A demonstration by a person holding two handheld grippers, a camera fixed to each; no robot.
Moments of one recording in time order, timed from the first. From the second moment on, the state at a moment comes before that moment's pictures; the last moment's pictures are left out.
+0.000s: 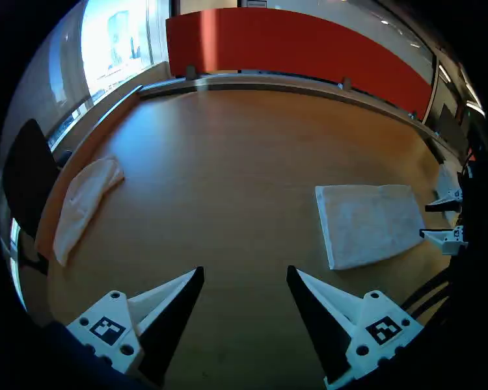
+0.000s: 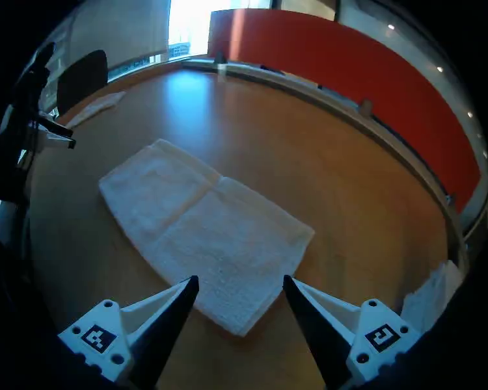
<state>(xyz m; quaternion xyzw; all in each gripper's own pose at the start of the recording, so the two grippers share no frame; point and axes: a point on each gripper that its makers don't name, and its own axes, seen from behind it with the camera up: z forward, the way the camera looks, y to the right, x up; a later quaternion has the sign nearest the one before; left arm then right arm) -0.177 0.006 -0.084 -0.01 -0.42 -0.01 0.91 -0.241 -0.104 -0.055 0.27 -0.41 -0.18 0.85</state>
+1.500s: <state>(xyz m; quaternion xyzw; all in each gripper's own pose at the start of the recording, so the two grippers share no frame) -0.177 0.008 -0.088 -0.01 -0.42 0.00 0.91 -0.267 -0.080 -0.098 0.30 -0.47 -0.15 0.82</state>
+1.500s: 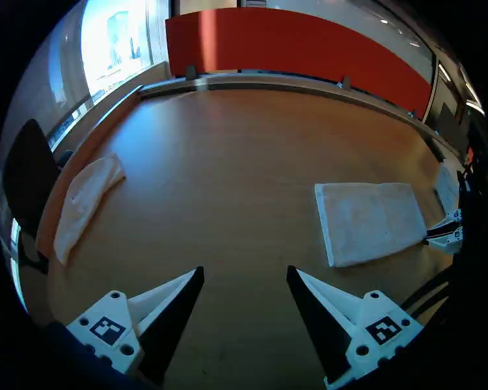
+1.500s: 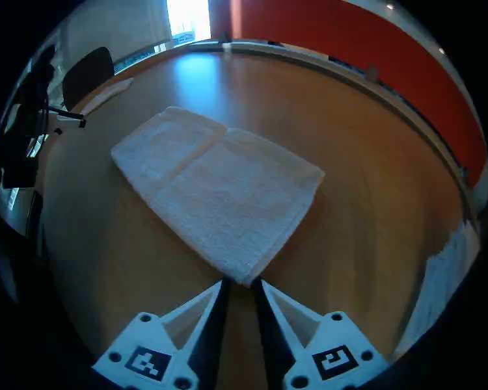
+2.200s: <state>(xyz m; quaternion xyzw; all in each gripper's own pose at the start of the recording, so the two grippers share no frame) -0.176 0.008 -0.086 -0.01 -0.42 0.00 0.91 -0.228 -0.082 -0.082 0.29 -0.43 -0.14 0.84</state>
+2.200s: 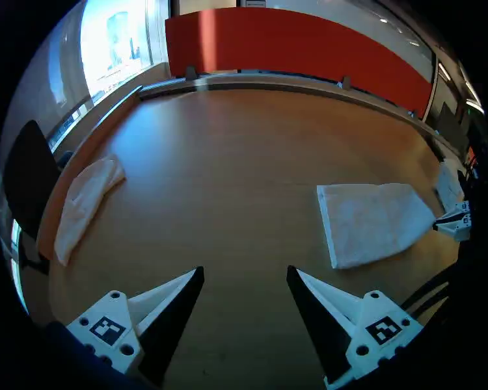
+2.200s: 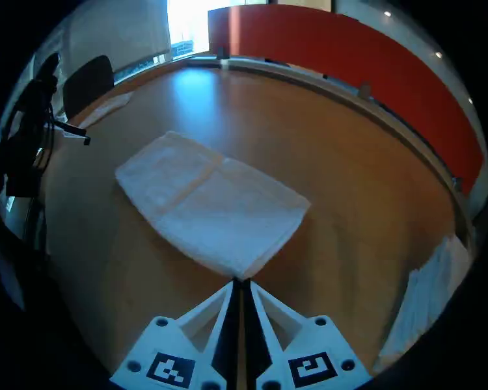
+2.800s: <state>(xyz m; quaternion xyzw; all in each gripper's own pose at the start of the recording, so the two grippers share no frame) -0.172 0.014 -0.078 -0.01 -0.42 0.00 0.91 -0.148 -0.079 -0.055 0.30 -0.37 -0.17 0.87</state>
